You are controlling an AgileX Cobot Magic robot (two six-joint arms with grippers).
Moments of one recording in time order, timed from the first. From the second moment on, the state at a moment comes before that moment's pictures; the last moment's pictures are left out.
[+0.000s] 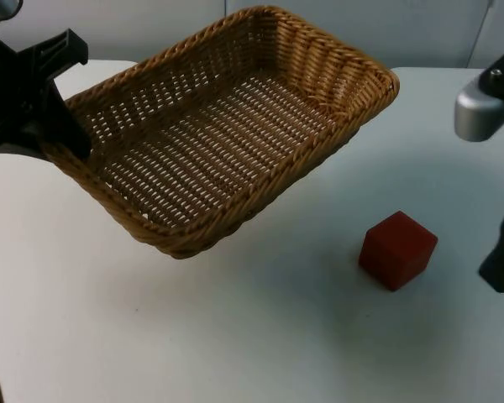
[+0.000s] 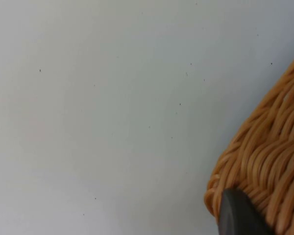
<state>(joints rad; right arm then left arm) 0.57 1.37 -0.77 -0.10 0.75 -0.19 -0.03 1.81 -1.06 -0.88 0.75 0.47</state>
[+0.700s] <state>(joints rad) 0.48 1.43 -0.77 -0.10 0.60 -0.15 -0.03 1.81 -1.06 -0.88 0.75 0.47</state>
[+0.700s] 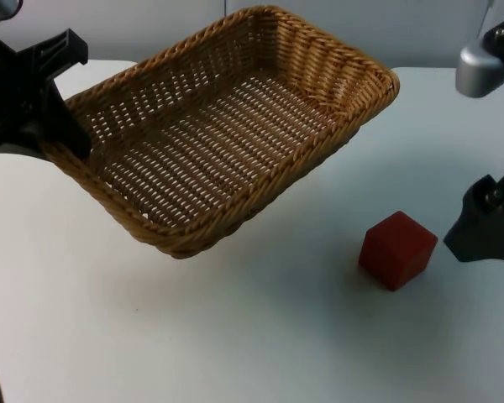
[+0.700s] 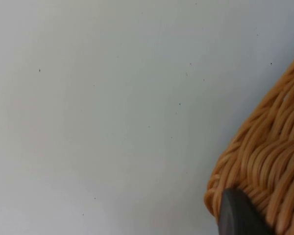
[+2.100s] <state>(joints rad) 0.36 1.64 -0.56 -0.05 -0.07 -0.24 -0.03 1.81 -1.06 -0.88 0.75 0.47</state>
